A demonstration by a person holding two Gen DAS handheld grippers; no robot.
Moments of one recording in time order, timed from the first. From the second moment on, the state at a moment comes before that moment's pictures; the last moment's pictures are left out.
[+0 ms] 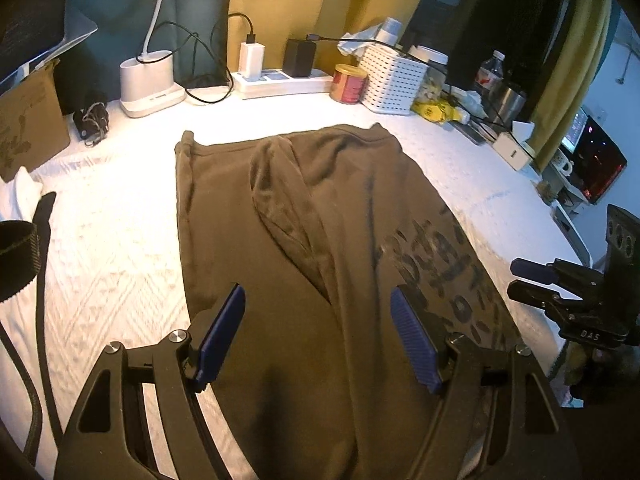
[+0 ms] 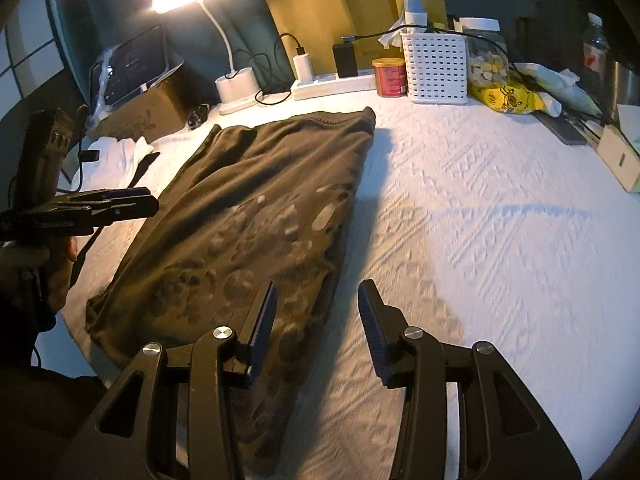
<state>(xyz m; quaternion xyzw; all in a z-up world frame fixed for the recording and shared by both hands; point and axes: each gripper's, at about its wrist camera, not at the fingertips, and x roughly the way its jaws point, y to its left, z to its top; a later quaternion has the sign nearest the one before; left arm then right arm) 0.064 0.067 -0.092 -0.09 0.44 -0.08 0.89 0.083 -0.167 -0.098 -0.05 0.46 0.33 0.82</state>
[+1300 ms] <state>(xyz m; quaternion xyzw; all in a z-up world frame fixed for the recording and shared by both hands) 0.163 0.121 -0.095 -0.07 0.41 -0.11 0.90 0.265 -0.080 -0.138 -0.01 0.51 0.35 0.79</state>
